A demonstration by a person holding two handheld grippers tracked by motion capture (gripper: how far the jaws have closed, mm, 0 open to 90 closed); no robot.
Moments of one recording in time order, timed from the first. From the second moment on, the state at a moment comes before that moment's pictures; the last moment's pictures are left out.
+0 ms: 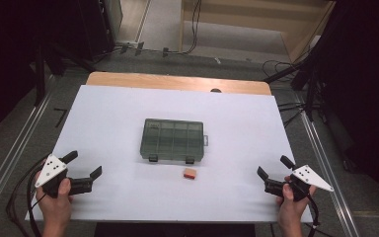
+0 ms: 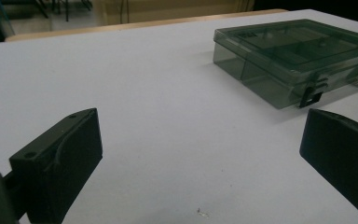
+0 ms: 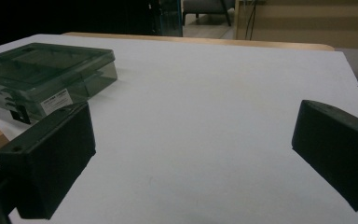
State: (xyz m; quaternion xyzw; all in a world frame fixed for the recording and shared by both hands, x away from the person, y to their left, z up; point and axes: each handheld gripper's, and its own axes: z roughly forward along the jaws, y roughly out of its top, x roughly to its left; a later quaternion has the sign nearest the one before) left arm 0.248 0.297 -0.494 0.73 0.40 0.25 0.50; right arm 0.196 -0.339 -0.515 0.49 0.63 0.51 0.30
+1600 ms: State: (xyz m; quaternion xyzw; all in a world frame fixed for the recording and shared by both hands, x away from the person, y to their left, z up) left arm 0.282 0.222 -0.464 0.74 0.37 0.21 0.52; right arm 0.223 -0.281 -0.469 0.45 0.67 0.52 0.28
